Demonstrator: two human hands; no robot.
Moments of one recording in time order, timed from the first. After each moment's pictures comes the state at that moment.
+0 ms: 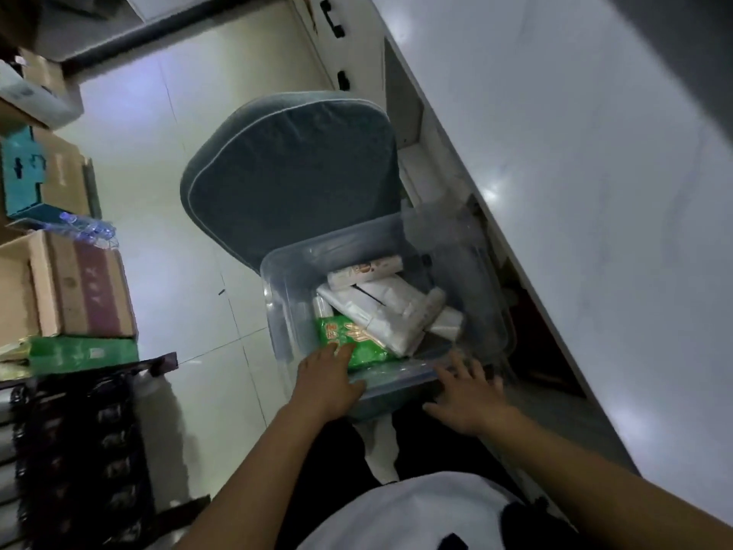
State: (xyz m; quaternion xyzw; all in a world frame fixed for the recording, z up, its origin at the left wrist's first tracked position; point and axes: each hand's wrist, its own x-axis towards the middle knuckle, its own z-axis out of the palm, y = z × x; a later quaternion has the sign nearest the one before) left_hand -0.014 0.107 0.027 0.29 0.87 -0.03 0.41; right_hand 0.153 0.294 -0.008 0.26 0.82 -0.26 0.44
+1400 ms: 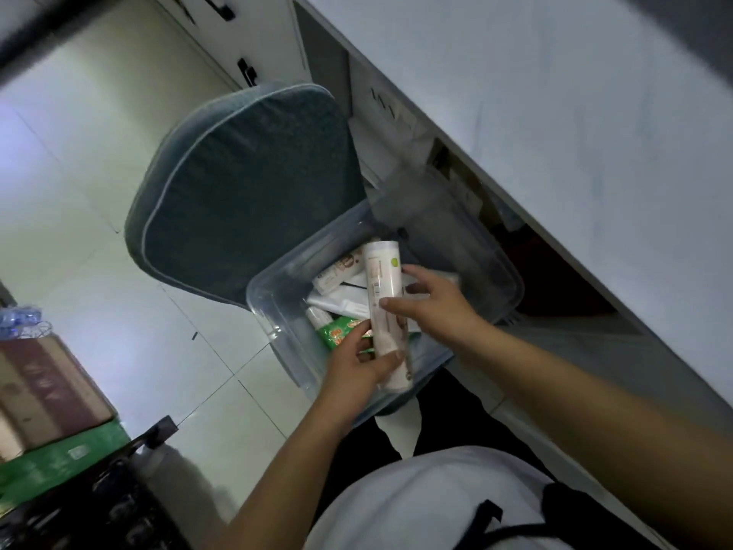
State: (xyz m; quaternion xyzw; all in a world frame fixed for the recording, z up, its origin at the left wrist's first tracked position) left_hand -0.062 0.110 0.055 0.07 0.69 0.44 0.57; right_hand 0.018 0.260 0.066 0.51 0.59 -0.63 0.00
